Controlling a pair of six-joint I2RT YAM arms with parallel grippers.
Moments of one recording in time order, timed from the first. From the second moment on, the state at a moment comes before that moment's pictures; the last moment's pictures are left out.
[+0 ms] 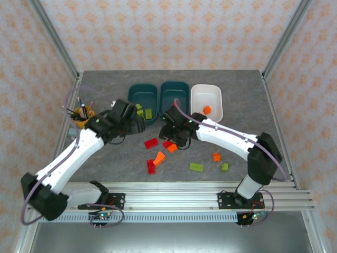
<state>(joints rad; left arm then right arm) -0.50 1.03 1.03 -0.96 -0.16 -0.70 0.93 1.68 1.32 -0.78 -0.06 1.25</state>
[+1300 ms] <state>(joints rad) -0.51 0.56 0.86 -1.04 0.08 -0.73 1.07 1.94 1.49 -0.82 0.14 1.57</state>
